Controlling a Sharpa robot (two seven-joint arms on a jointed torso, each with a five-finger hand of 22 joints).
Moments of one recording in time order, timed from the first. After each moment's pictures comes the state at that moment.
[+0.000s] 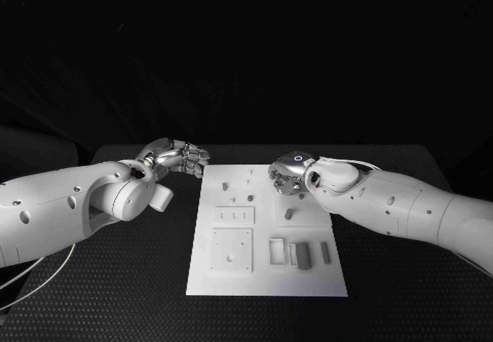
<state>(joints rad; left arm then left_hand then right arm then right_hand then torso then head) 1.39 -0.83 -0.19 1.42 -0.23 -0.31 0.15 1.09 -0.07 0.49 -0.28 0.05 0.82 0.17 0.45 0.39 1.13 0.11 0.28 0.22 1.12 0.03 0.47 0.79 0.06 1.08 -0.05 0.23 0.99 1.24 -0.50 -0.12 1.02 -1.79 -0.24 -0.01 1.14 -0.12 0.53 -0.29 0.30 0.77 0.15 0.31 0.43 1.04 0.11 0.14 0.23 1.10 0.01 1.03 0.88 0.22 1.00 0.07 0.80 1.31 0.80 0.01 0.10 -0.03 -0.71</state>
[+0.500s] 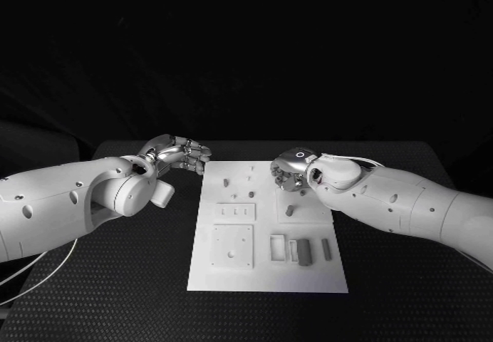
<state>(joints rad) 1.40 -0.83 -0.19 1.42 -0.22 -0.30 0.14 1.08 -0.07 0.49 -0.28 0.05 0.82 0.17 0.45 0.39 1.12 0.11 0.27 0.22 1.12 0.03 0.46 0.79 0.05 1.08 -0.05 0.23 0.99 1.24 -0.50 -0.11 1.03 -1.81 -0.25 -0.01 1.14 -0.12 0.53 -0.29 0.30 0.81 0.16 0.33 0.44 1.08 0.11 0.16 0.29 1.11 0.00 1.07 0.87 0.22 1.01 0.06 0.84 1.31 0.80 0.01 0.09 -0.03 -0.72</state>
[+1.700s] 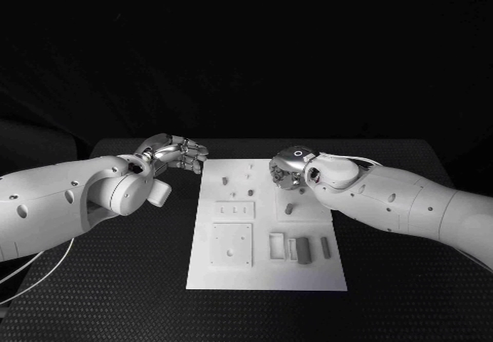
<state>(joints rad) 1.40 -0.83 -0.19 1.41 -0.22 -0.29 0.13 1.08 -0.07 0.49 -0.28 0.05 0.82 0.17 0.45 0.39 1.12 0.11 0.27 0.22 1.12 0.03 0.46 0.80 0.05 1.08 -0.05 0.22 0.99 1.24 -0.51 -0.12 1.04 -1.82 -0.27 -0.04 1.13 -0.06 0.53 -0.29 0.30 0.92 0.14 0.37 0.49 1.18 0.07 0.19 0.41 1.14 -0.03 1.12 0.85 0.22 1.03 0.03 0.90 1.31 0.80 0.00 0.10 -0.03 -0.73</state>
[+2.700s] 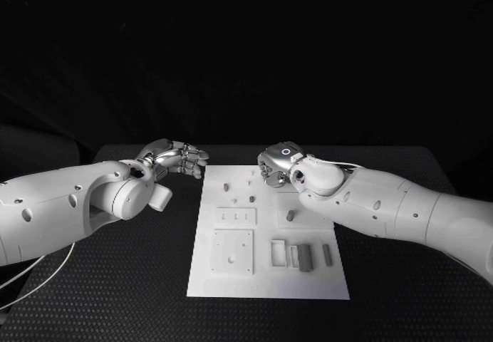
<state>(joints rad) 1.40 -0.83 -0.19 1.40 -0.22 -0.29 0.13 1.07 -0.08 0.48 -0.28 0.05 0.82 0.17 0.44 0.39 1.12 0.11 0.26 0.22 1.12 0.03 0.45 0.80 0.05 1.08 -0.06 0.22 0.99 1.27 -0.44 -0.12 1.07 -1.91 -0.35 -0.19 1.11 -0.05 0.53 -0.29 0.30 0.94 0.13 0.37 0.51 1.20 0.07 0.19 0.44 1.15 -0.03 1.12 0.84 0.22 1.04 0.03 0.90 1.31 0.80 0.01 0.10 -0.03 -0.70</state>
